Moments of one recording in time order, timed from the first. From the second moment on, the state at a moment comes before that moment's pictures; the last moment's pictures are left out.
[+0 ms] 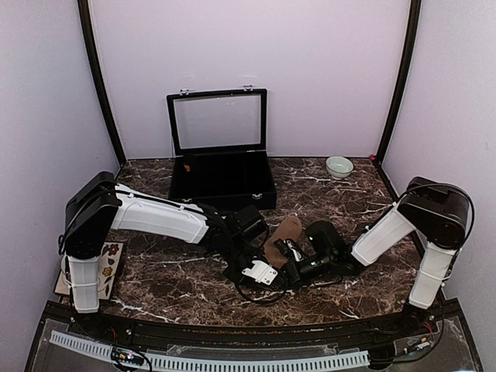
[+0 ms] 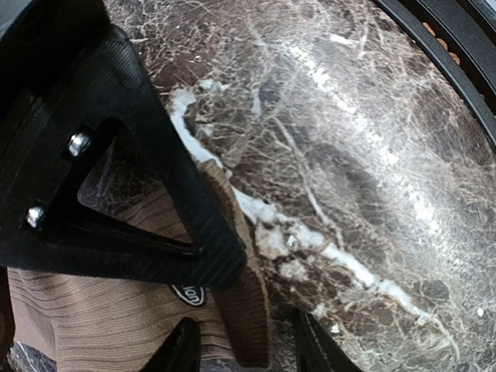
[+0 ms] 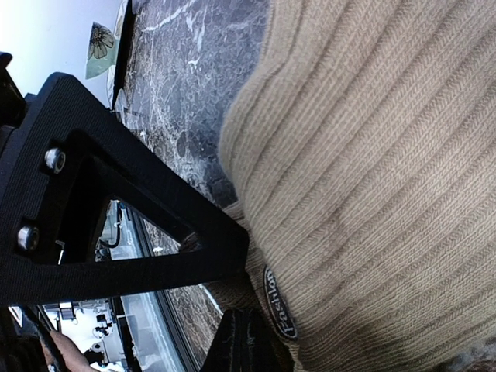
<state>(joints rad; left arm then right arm) -1.07 2.01 1.33 -0.52 0.29 1.14 0.86 1.82 0.56 0.51 -0.71 0.79</state>
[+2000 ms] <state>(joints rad) -1.06 2.08 1.45 -0.62 0.30 1.06 0.84 1.75 0.51 0.53 -0.67 0.75</state>
